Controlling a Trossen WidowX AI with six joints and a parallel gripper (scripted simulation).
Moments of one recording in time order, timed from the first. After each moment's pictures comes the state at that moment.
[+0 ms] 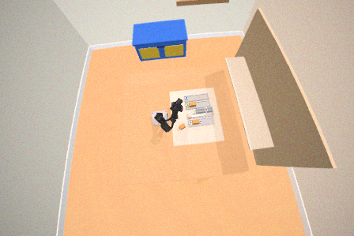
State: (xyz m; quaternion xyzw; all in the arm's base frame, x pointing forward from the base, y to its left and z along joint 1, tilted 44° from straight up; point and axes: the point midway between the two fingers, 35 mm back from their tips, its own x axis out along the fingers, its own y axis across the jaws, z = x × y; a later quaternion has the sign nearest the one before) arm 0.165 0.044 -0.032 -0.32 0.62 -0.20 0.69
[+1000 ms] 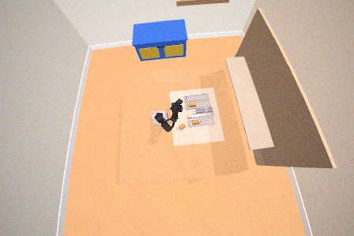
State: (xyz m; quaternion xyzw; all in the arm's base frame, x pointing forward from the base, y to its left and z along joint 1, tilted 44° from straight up) arm 0.165 0.036 -0.038 -0.33 0.62 -0.20 0.68
